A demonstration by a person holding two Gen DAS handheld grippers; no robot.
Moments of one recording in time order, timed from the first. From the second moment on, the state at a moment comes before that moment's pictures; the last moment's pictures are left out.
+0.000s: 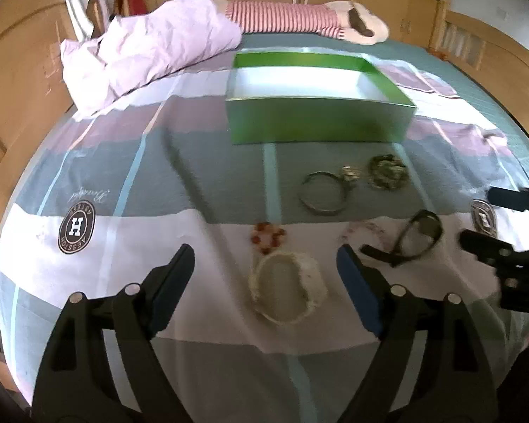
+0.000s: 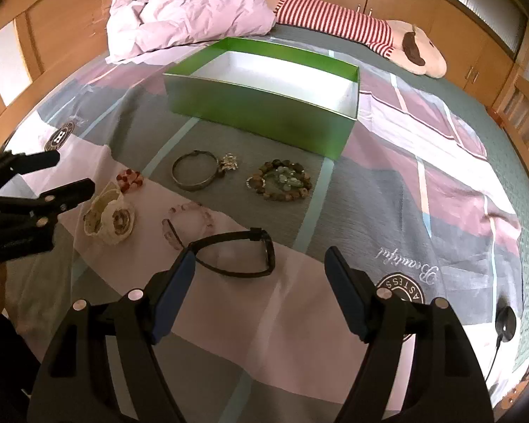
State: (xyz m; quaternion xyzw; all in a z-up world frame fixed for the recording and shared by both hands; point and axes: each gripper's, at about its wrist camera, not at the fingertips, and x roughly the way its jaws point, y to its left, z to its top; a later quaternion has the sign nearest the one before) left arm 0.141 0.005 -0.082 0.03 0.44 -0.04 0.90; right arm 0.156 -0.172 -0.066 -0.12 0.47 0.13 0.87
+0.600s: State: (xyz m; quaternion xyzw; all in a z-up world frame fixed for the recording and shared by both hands) left arm 0.141 0.002 -0.090 0.02 0.46 -0.03 0.89; right arm 0.157 -0.167 -0.076 -0.12 0.48 0.13 0.86
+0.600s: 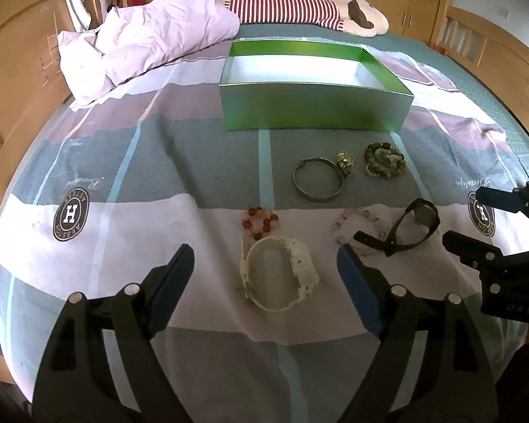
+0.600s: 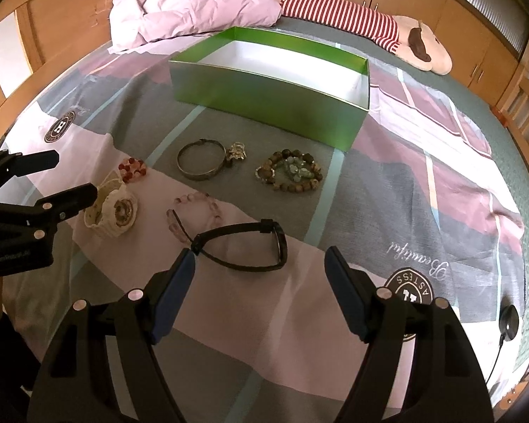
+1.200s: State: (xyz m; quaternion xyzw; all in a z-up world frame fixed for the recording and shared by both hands) left arm 0.153 0.008 -0.106 0.00 0.48 -0.02 0.88; right arm 0.163 -0.168 -0.089 -0.10 0.49 0.13 0.86
